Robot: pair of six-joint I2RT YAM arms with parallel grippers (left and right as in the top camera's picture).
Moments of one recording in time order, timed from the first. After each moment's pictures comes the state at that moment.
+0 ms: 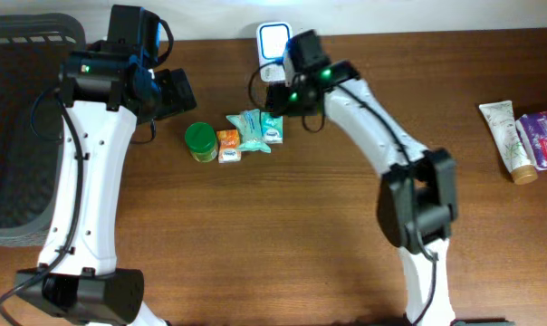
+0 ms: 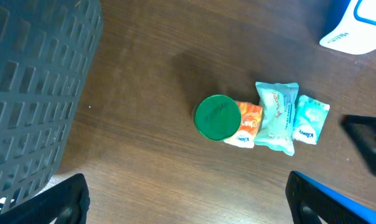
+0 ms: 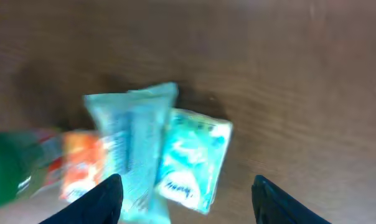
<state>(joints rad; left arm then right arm) -0.14 1.79 2.05 -1.40 -0.17 -0.45 0.40 2.27 1.97 -0.78 -0.20 0.34</state>
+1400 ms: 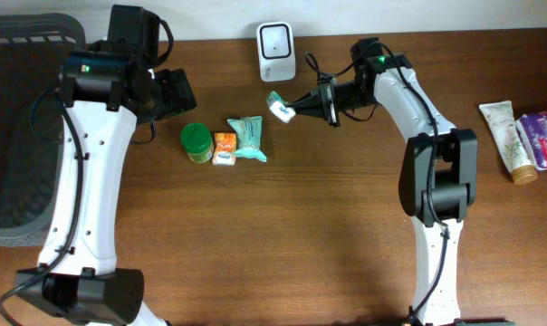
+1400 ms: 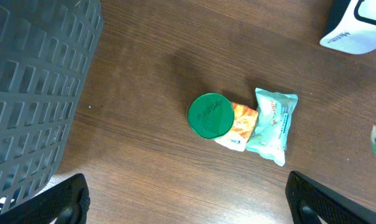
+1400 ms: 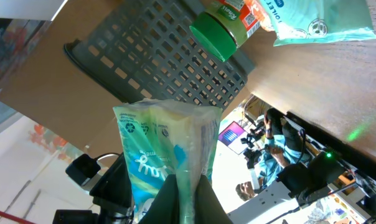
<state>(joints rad) -0.14 1.79 2.05 -1.40 -0.17 -0.45 0.13 2.41 2.03 -1.04 -1.43 0.92</state>
